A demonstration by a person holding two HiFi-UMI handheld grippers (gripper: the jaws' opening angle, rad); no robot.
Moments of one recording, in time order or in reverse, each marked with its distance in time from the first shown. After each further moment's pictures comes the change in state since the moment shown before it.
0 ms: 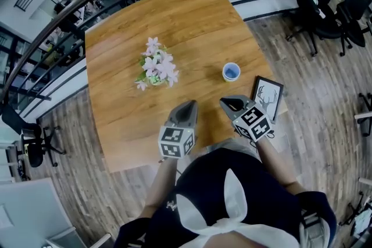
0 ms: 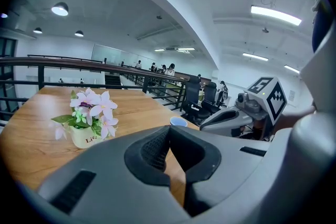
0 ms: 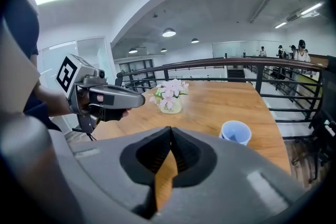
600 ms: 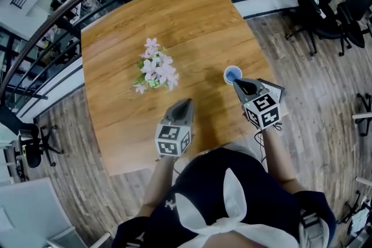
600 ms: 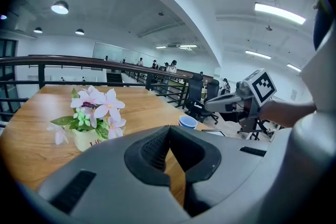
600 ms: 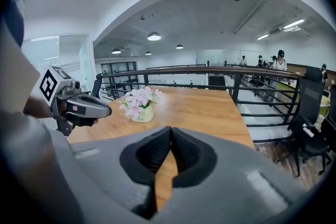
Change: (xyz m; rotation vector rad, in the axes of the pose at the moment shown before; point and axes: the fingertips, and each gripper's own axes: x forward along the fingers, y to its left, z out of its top) left arm 0.020 0.037 -0.002 -0.003 0.032 0.018; right arm 0.000 -0.094 0.026 0.021 -0.042 -0.208
